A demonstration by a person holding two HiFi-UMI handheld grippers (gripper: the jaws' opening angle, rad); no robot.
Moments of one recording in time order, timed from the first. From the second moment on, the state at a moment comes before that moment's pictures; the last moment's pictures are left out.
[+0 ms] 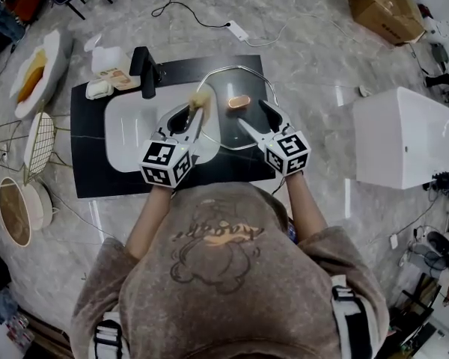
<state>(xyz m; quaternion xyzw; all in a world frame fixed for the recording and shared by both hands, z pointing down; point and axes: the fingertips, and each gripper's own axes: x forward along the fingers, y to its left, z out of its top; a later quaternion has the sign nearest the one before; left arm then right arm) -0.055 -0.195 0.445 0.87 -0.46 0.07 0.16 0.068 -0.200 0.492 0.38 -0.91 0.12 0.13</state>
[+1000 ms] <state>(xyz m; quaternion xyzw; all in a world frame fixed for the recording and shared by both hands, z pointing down) -0.081 -0.190 0.475 0.83 -0.51 0.10 0.19 0.036 -0.255 0.612 0.17 -0.93 0.05 0.31</state>
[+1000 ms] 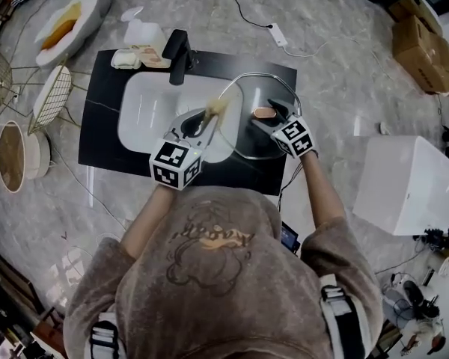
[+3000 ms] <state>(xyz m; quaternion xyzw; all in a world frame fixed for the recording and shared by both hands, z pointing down) -0.093 -0.200 0.479 0.83 -0.51 0.09 0.20 0.032 -0.245 0.595 0.14 -0.92 0.08 0.34</state>
